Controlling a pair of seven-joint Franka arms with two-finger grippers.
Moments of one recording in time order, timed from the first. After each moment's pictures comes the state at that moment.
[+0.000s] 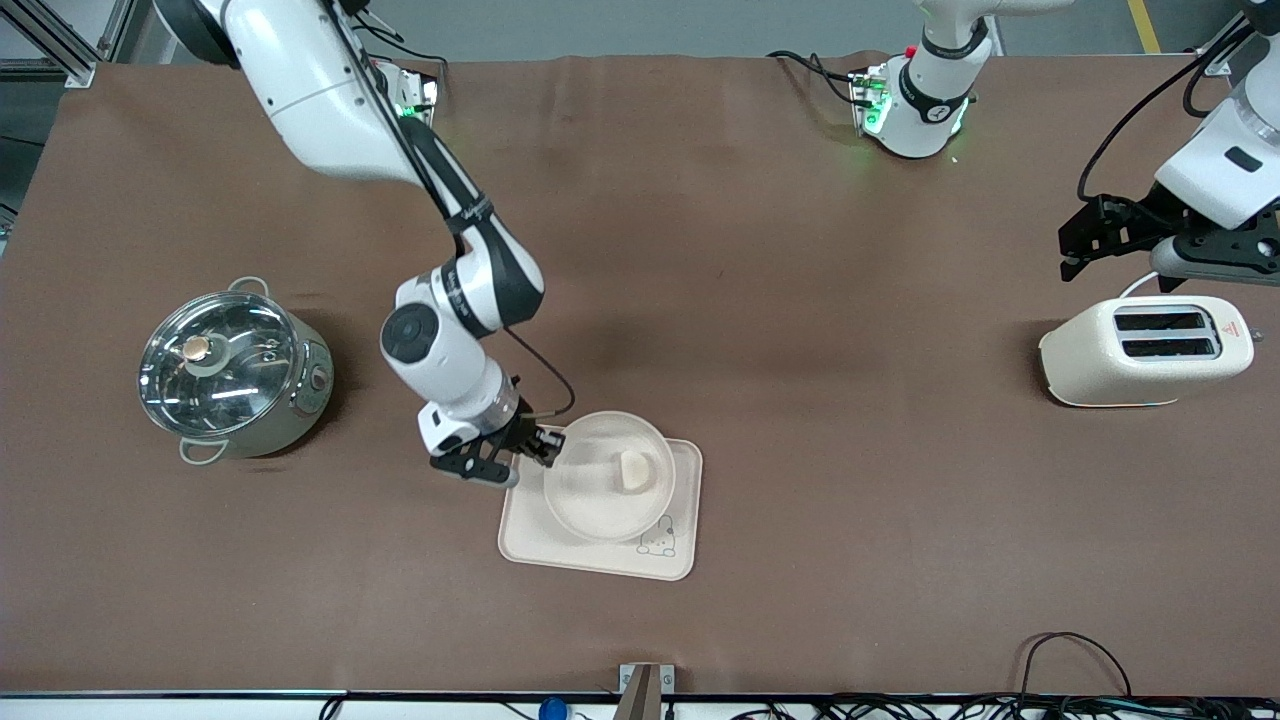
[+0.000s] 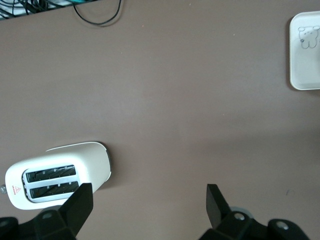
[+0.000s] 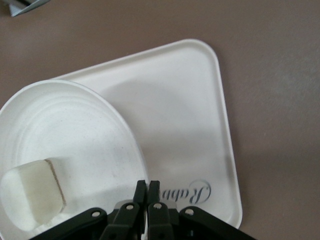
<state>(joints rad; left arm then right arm) -0.05 -0.04 -0.07 -1.62 0.04 1.69 0.05 0.45 0.73 0.01 -1.55 0.26 2.57 0.56</state>
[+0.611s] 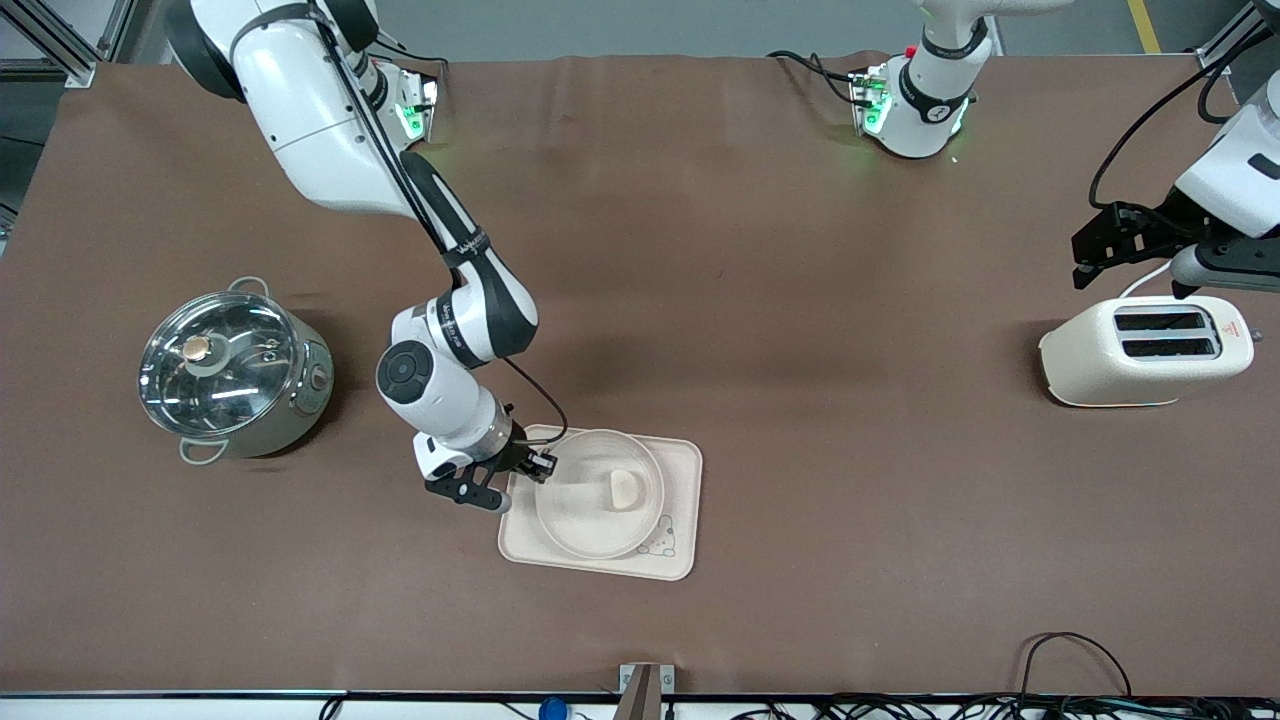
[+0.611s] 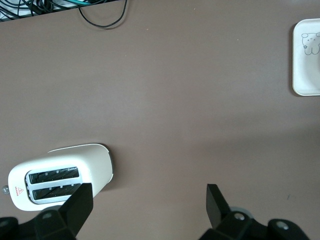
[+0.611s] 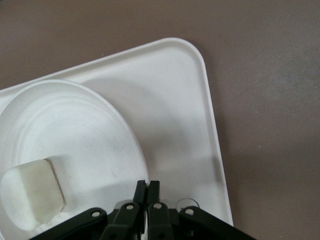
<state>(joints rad) -0.04 -0.02 -0.07 -1.60 0.04 1.69 0.05 0.44 0.80 0.02 -1.50 0.26 2.54 0.56</state>
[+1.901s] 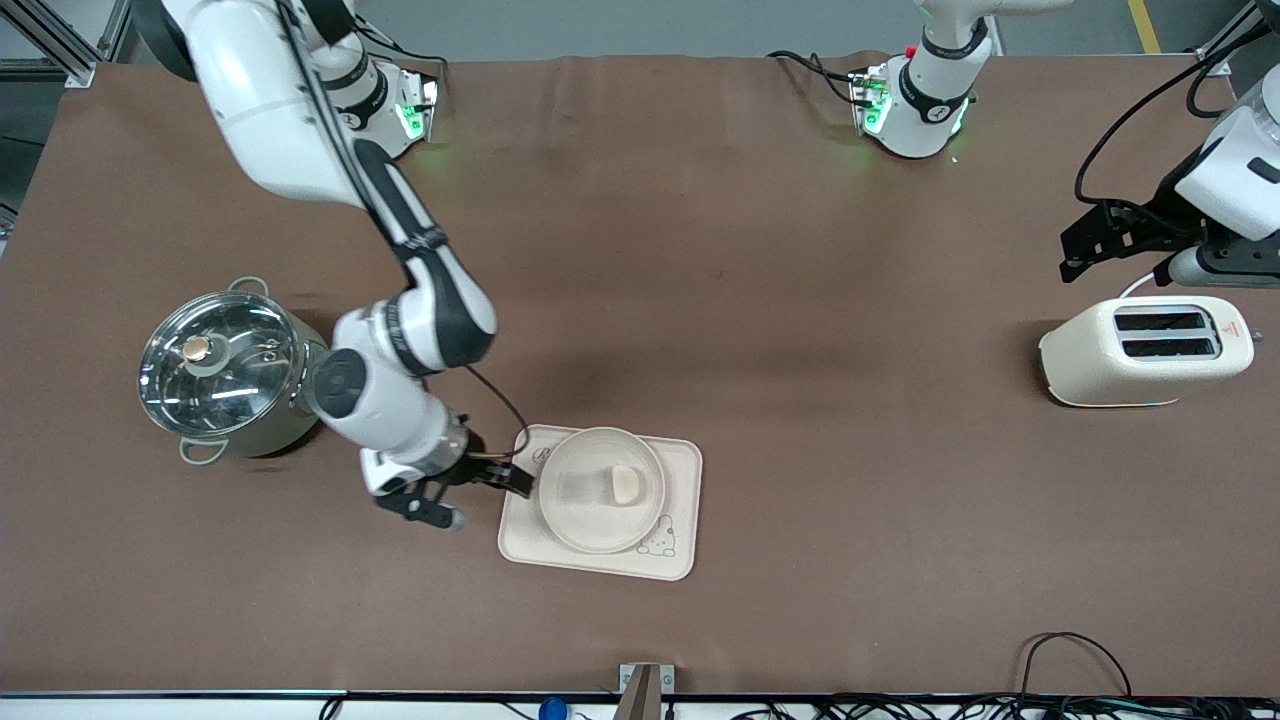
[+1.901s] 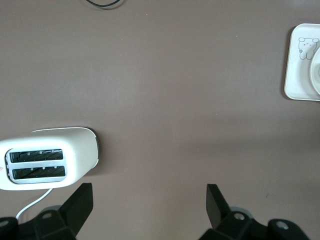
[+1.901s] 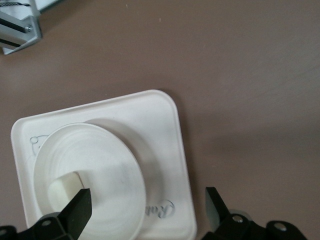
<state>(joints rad) -0.04 -0.02 -0.07 -1.59 0.00 1.64 -0.05 0.32 0.67 0.01 -1.43 0.28 2.29 0.41</state>
